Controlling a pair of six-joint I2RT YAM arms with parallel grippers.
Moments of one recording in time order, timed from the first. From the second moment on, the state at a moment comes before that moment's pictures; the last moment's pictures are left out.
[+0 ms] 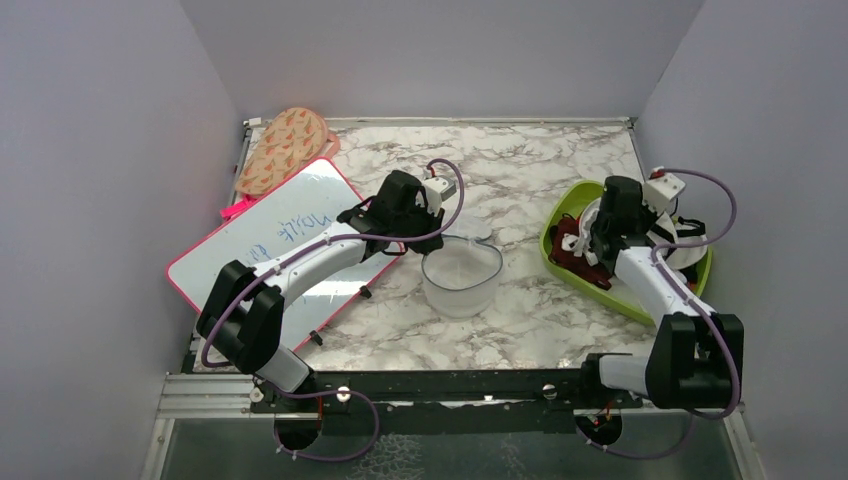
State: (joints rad) left arm -0.66 1.53 1.09 -0.28 0.33 -0.10; right arm 0.00 1.25 0.76 0.04 0.91 0.32
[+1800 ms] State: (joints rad) left arm -0.66 1.41 1.00 -0.21 0.13 -0.07; right arm 0.54 1.28 0.96 -0.09 0.14 0.20
